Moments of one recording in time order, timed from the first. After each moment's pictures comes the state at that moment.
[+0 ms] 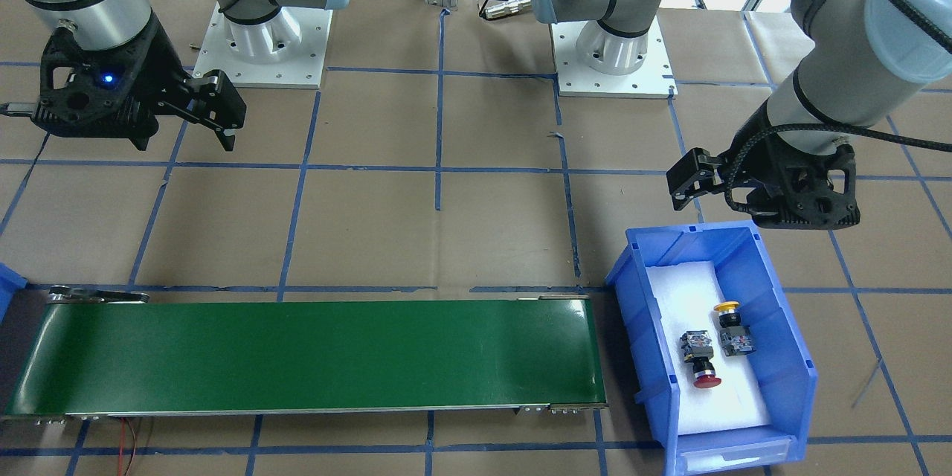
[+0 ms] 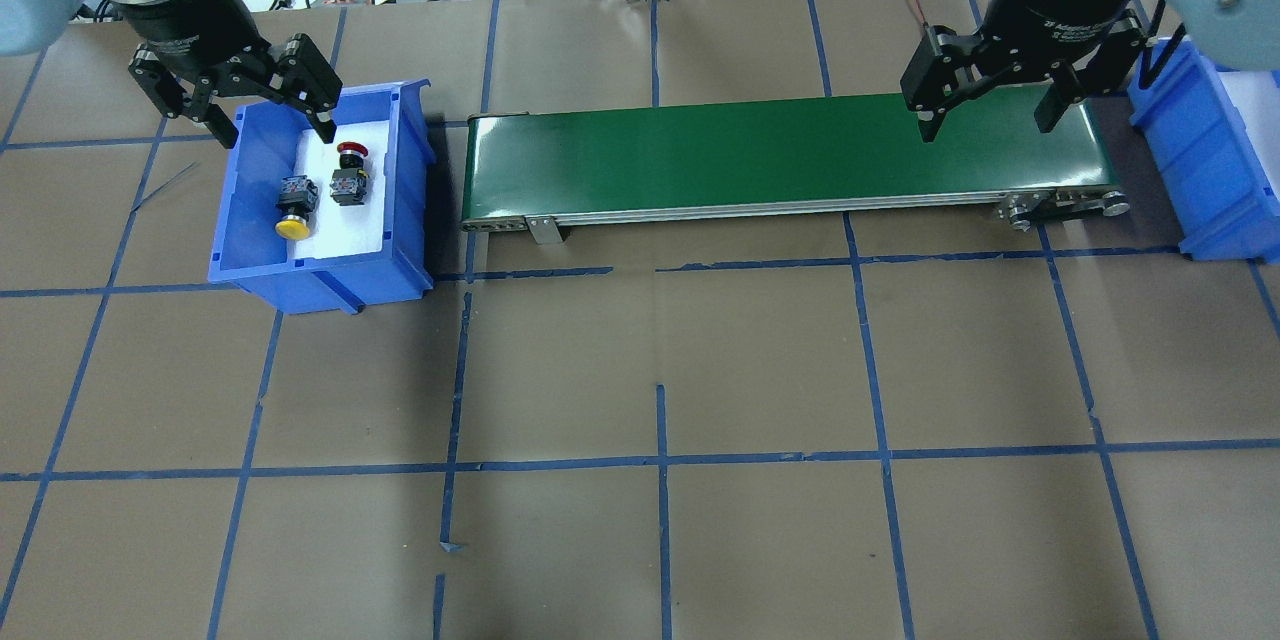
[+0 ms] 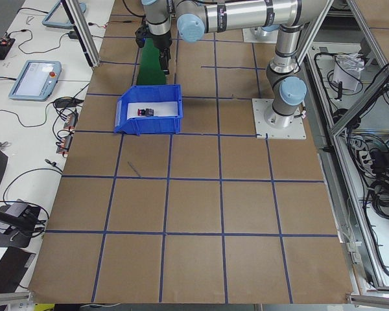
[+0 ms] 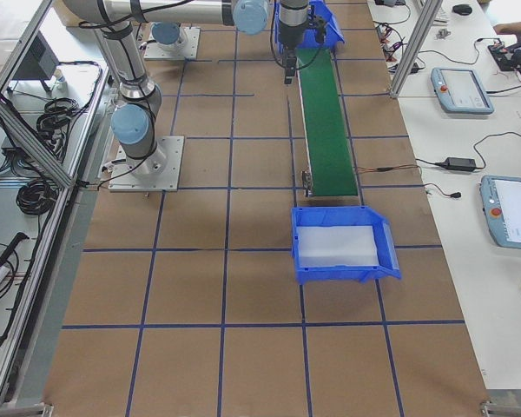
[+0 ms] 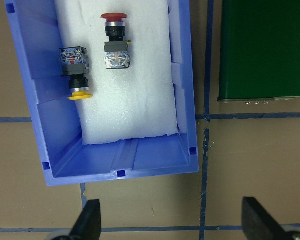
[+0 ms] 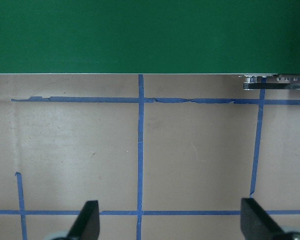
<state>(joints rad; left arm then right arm) -1.42 -1.76 -1.45 -1.60 1.58 0.15 1.52 -1.54 1.54 -1.56 -1.59 -0.07</state>
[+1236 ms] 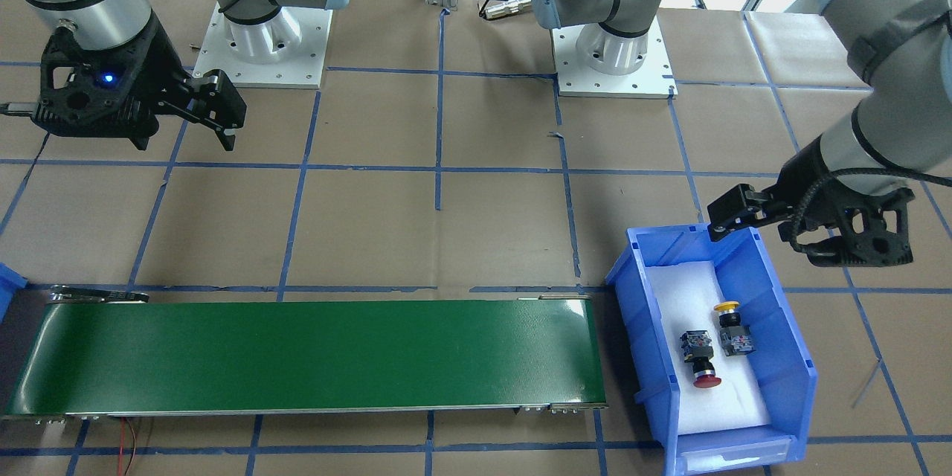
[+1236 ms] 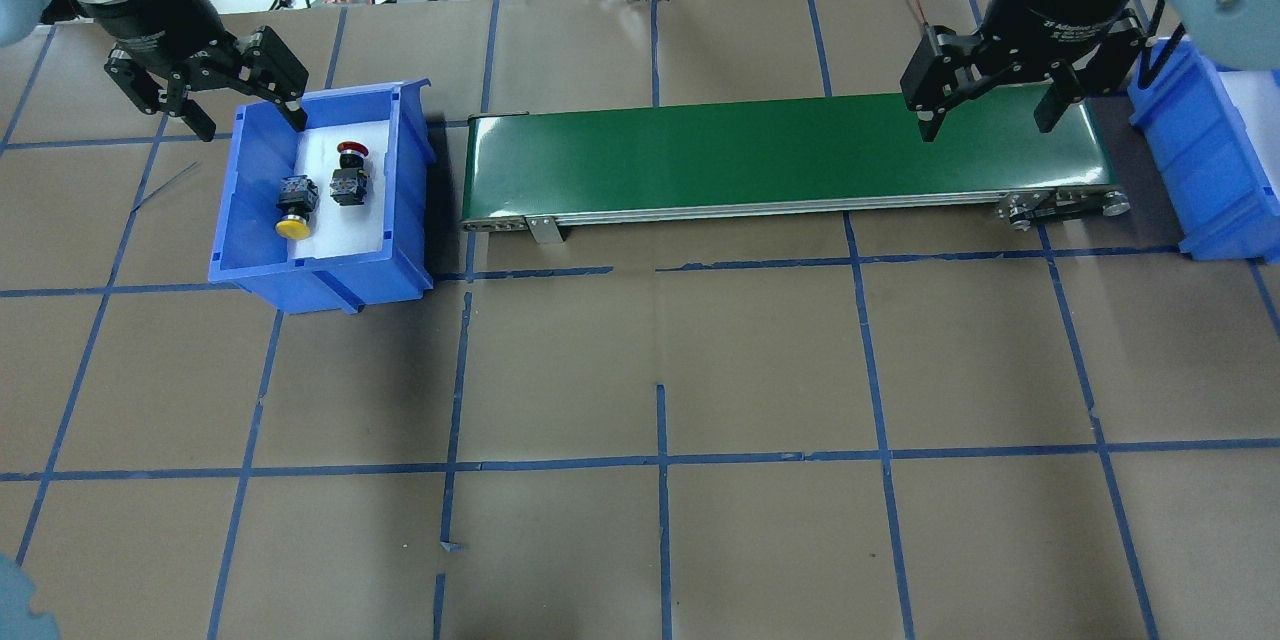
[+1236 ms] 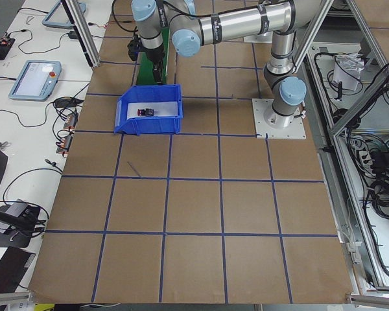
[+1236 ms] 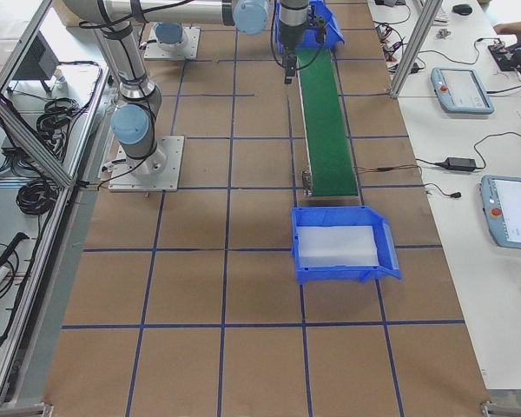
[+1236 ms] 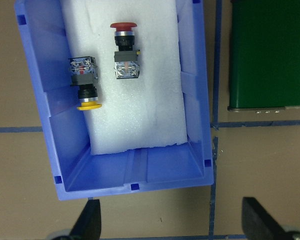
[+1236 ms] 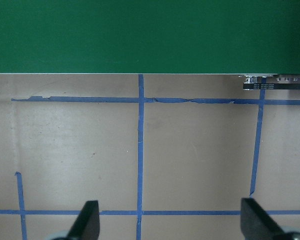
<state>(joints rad) -1.32 -1.84 -1.42 -1.54 1.53 0.22 1.52 -1.54 1.54 -1.56 -1.59 -0.08</state>
